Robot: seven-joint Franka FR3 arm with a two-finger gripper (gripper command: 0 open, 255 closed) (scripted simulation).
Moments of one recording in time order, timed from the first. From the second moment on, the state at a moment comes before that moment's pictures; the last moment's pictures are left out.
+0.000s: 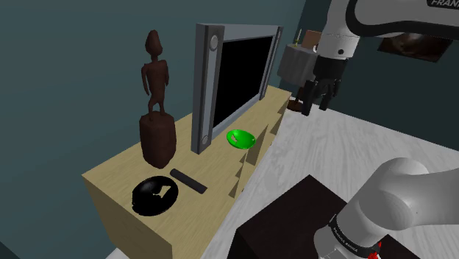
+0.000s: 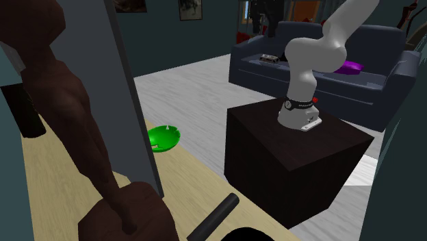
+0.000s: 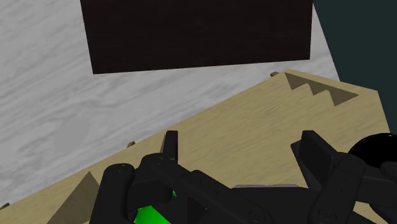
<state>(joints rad) -0.01 -0.83 0.04 -2.40 0.02 1.47 0.09</state>
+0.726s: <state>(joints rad) 0.03 -0.65 0.09 -2.52 0.06 1.79 0.08</state>
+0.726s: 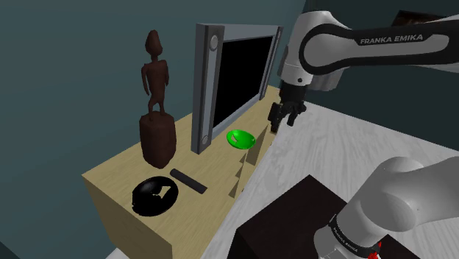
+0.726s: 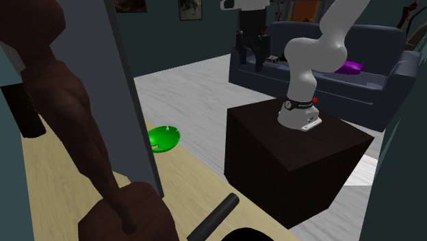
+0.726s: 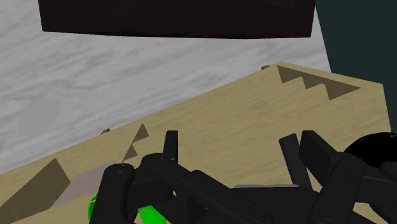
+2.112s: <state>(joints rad) 0.13 0.11 0.22 -2.35 0.06 2.42 0.09</state>
